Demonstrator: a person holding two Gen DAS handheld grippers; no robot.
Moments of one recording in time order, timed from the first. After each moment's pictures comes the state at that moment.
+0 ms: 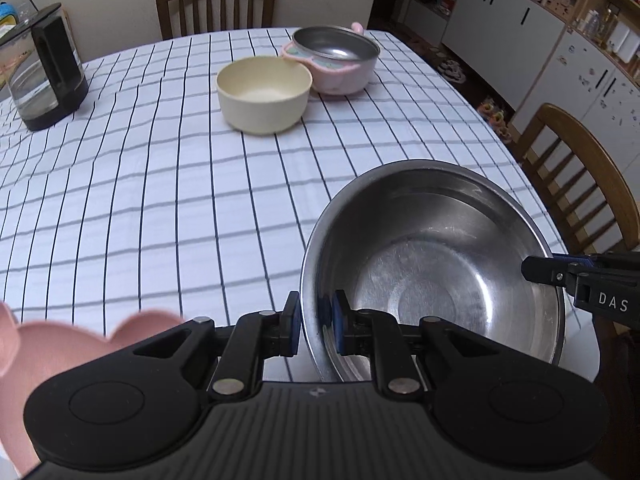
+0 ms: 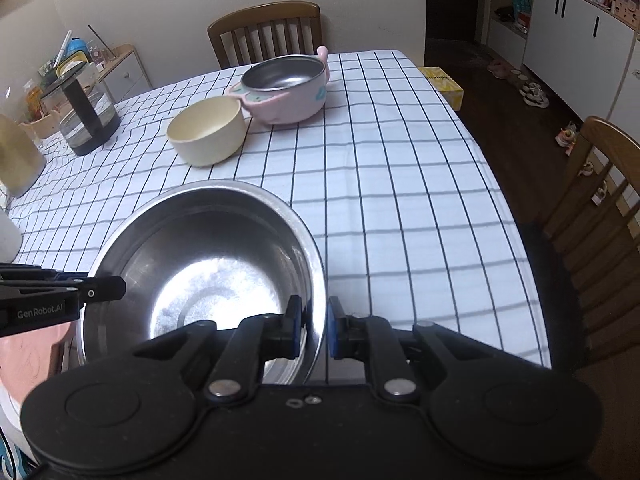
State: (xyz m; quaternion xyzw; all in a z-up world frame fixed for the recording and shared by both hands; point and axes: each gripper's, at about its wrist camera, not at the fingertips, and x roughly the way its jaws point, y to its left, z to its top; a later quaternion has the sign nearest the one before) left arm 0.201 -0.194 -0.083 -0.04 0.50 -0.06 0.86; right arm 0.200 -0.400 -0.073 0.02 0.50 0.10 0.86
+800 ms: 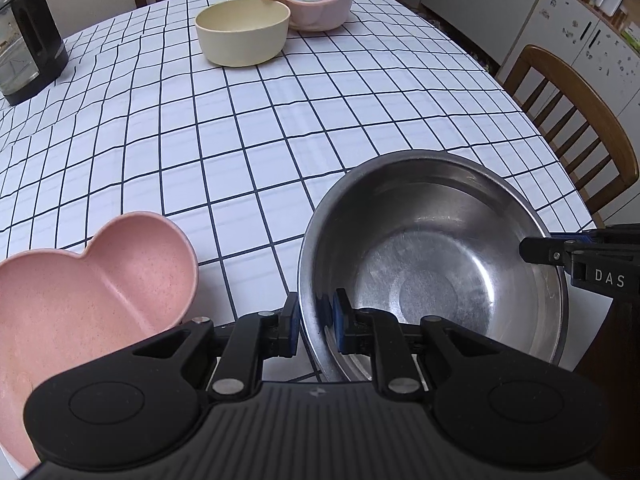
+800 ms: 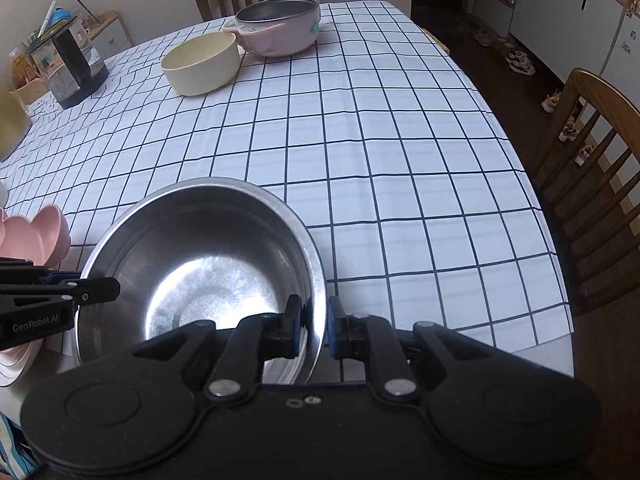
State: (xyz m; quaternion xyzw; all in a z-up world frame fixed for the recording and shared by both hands) left arm 0.169 -0.195 -0.120 0.00 0.53 -0.09 0.84; right arm 0.153 -0.388 -0.106 0.01 0.54 0.07 0.84
